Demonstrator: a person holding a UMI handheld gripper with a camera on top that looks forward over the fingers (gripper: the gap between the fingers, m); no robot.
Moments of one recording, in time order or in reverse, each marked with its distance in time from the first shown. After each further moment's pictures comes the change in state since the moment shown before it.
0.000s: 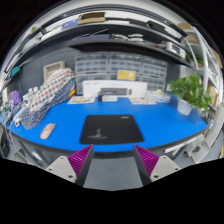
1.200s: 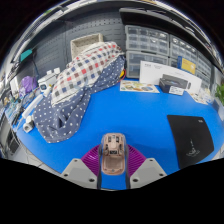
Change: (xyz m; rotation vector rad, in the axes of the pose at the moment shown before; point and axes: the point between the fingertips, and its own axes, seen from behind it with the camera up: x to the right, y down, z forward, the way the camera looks) arm -0.323 0.002 0.151 -0.177 -0.218 -0.064
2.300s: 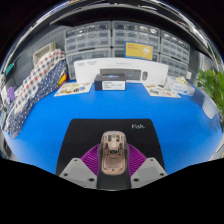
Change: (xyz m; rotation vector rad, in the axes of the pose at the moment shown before) arm 0.322 -0.005 -0.014 -0.035 0.124 0.069
